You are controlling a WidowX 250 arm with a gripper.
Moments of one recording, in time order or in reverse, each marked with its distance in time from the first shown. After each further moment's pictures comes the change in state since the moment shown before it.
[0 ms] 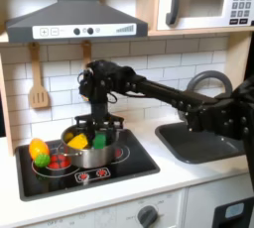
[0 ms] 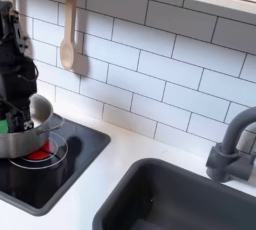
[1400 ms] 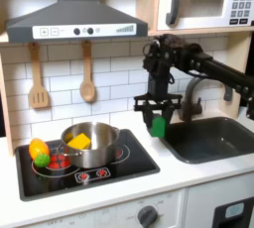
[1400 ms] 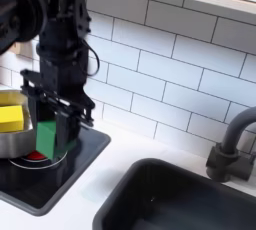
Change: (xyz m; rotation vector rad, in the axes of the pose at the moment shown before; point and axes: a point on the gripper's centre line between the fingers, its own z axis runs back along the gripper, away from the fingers) arm 0.002 -0.121 0.045 0.052 0.038 0.306
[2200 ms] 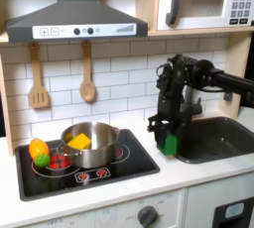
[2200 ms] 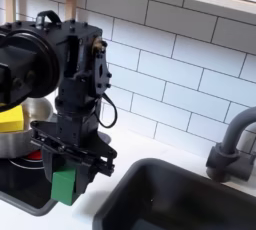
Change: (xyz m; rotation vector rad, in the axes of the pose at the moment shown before) arm -0.006 -0.022 -0.043 0.010 0.007 0.153
